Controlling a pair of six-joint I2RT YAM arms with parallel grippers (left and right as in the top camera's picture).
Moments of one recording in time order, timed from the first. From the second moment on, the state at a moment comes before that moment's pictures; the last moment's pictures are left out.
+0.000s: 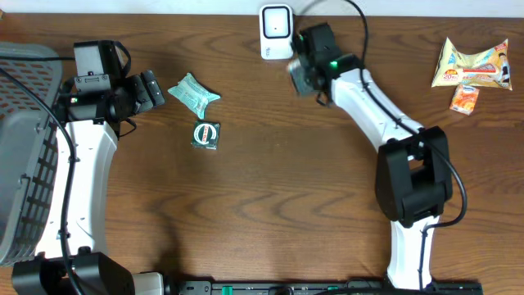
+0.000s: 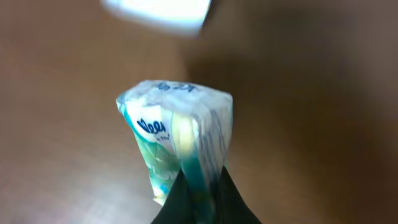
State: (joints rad) left arm 0.11 1.52 1.35 -0.79 -0.04 -0.28; right arm 0.38 2.16 1.75 -0.53 0.15 -0.06
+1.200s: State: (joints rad) left arm 0.11 1.52 1.35 -0.79 -0.04 -0.28; right arm 0.43 2.46 1.99 0.14 0.28 -1.07
